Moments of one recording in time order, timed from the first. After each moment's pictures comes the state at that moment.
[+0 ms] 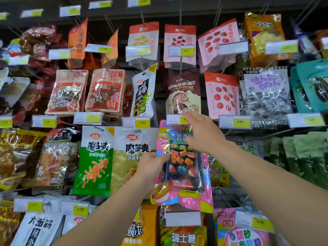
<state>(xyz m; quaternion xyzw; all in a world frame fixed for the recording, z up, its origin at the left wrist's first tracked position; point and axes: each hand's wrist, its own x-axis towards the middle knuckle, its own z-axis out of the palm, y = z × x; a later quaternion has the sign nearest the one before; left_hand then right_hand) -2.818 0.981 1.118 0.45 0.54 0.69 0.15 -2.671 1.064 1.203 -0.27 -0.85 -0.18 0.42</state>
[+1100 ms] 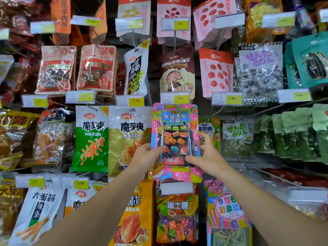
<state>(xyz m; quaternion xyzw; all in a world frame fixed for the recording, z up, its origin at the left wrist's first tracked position) -2.839 0.995 1.071 0.46 0.59 0.65 0.14 -2.647 1.083 1.073 -0.24 -0.80 0.31 0.46</state>
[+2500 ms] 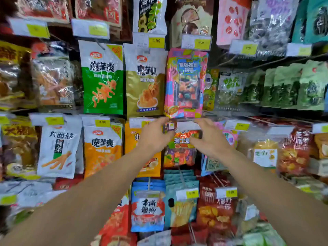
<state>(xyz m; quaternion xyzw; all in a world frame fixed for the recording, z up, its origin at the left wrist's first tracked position) -2.856 0.910 0.975 0.60 0.66 0.45 -0.03 -2.672 0.963 0.987 -0.42 -0.85 0.06 0.32</state>
